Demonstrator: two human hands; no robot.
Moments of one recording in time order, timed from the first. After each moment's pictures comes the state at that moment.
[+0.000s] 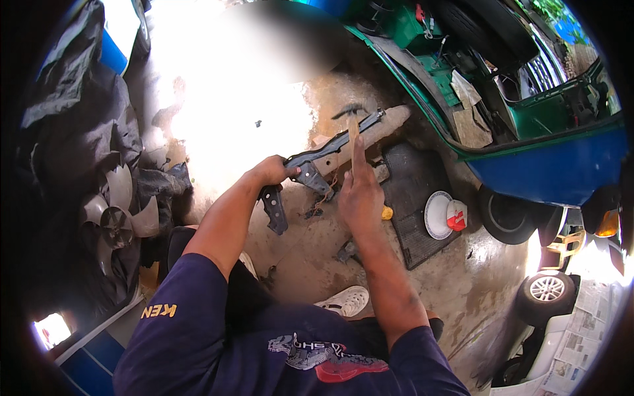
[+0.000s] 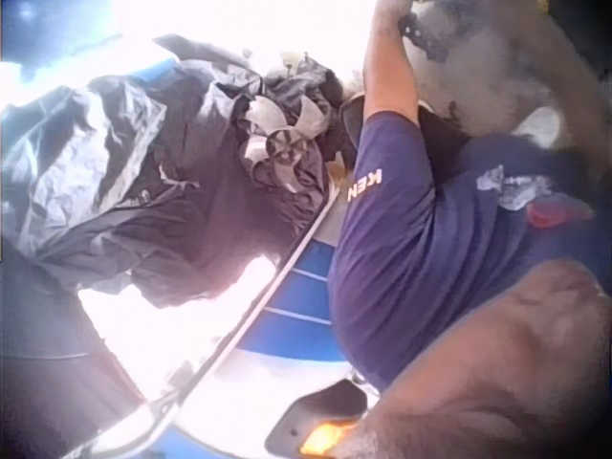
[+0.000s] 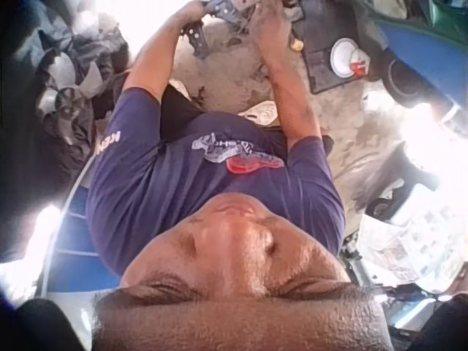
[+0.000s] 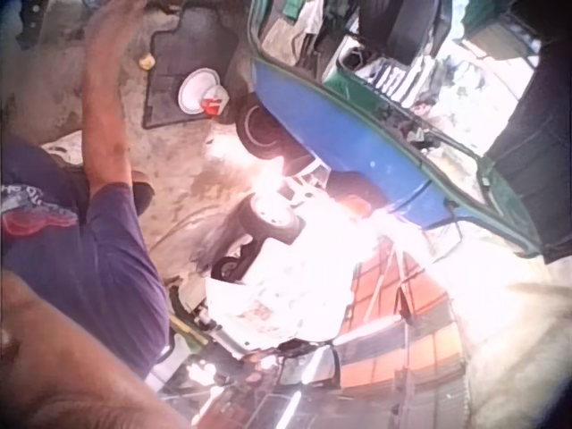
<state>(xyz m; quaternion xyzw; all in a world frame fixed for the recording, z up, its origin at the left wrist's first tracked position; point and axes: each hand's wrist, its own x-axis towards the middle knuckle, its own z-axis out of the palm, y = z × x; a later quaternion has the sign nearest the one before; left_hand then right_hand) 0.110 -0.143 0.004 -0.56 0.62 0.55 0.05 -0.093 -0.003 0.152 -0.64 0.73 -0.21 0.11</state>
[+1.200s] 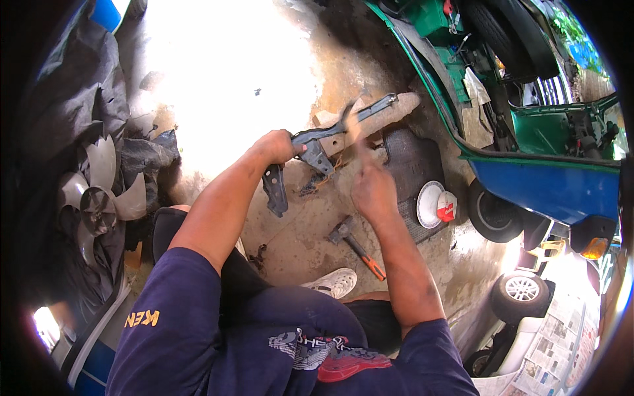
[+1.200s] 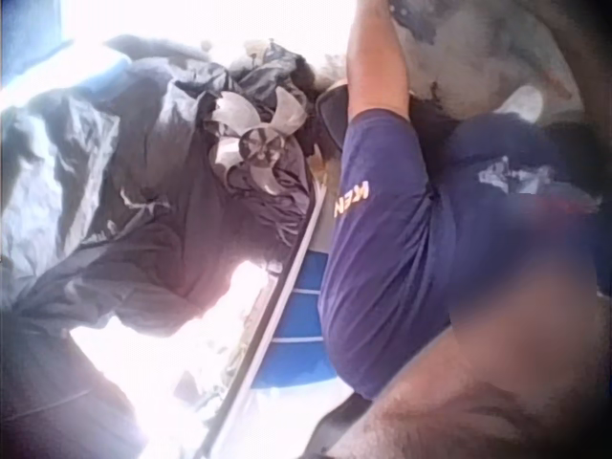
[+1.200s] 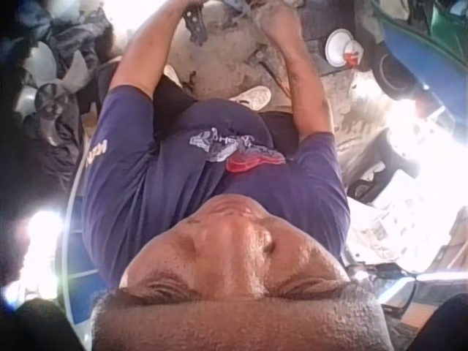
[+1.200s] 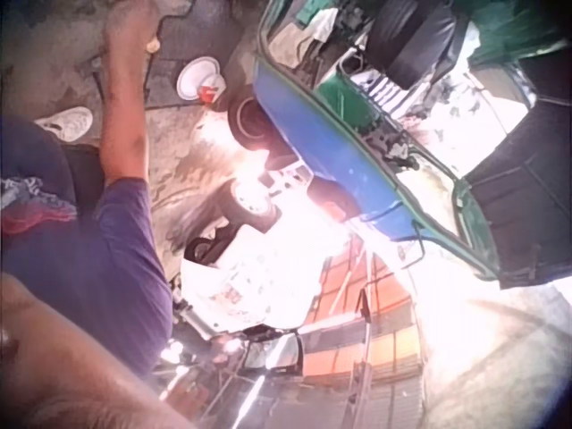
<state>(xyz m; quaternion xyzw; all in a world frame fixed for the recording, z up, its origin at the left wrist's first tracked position) 0.103 -0.144 0.005 -0.54 0.67 0.50 0.07 -0.103 -0.016 0.154 -0.66 0.73 -0.12 0.10</state>
